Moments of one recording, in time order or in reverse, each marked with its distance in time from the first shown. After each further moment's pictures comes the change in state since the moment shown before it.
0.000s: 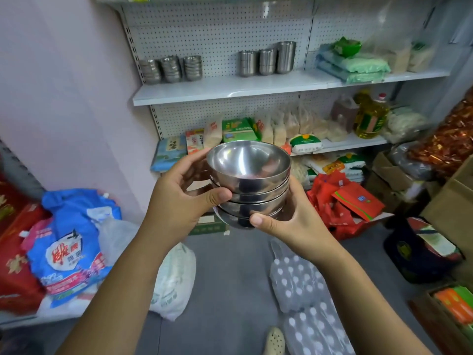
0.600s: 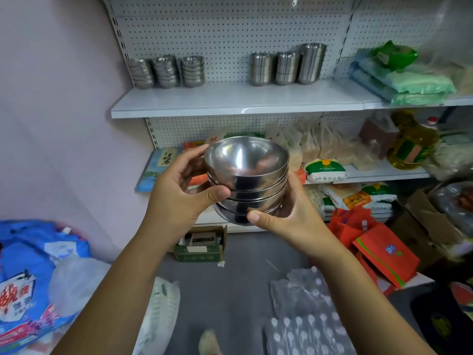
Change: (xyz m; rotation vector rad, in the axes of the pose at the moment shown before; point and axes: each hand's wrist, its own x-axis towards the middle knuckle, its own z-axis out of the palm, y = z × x) left_hand 0.295 -0.118 0.058 -0.013 0.117 -0.053; right_hand 0.311 0.103 -0.124 0.013 -0.088 0.006
